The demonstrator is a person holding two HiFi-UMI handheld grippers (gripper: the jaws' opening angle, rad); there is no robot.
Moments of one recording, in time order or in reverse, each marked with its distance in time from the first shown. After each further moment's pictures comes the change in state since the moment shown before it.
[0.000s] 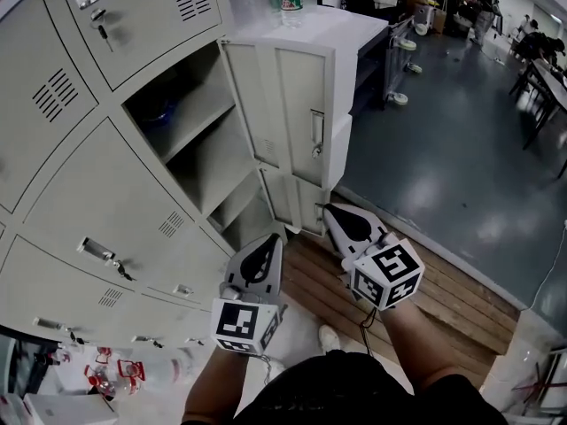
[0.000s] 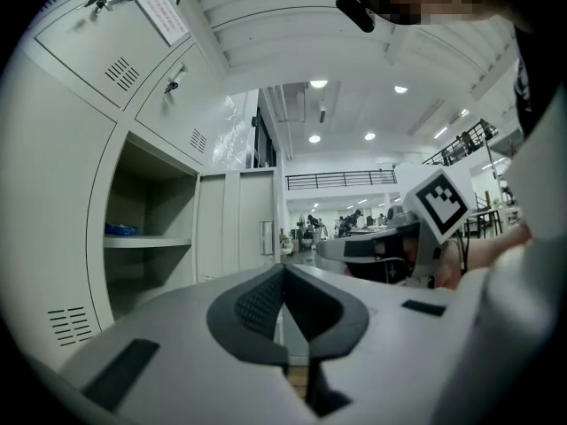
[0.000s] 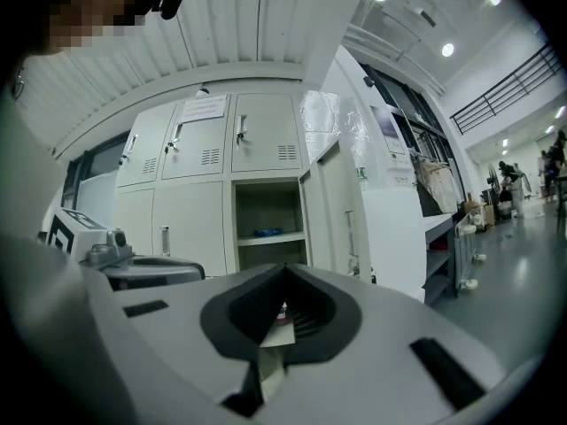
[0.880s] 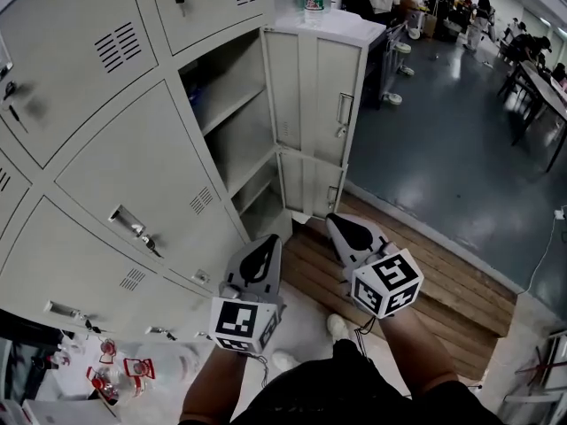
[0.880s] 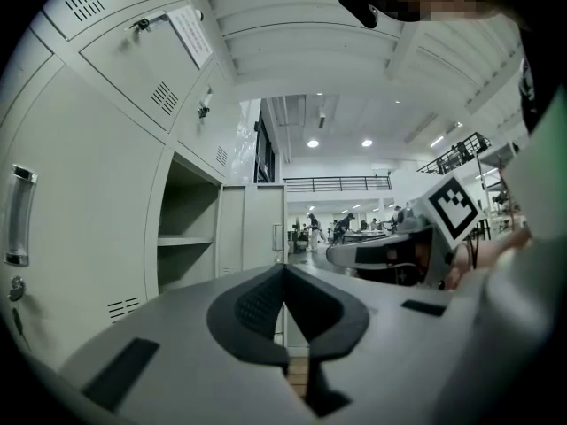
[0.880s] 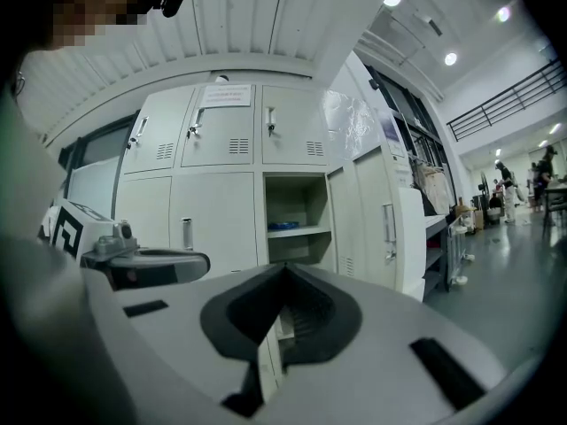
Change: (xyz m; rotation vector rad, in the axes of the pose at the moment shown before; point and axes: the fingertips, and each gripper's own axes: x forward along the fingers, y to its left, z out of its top) left arm -0.116 0.045 -0.008 -0.023 -0.002 -0.046; right arm -0.012 0.127 -0.016 -0.022 0.031 -0.070
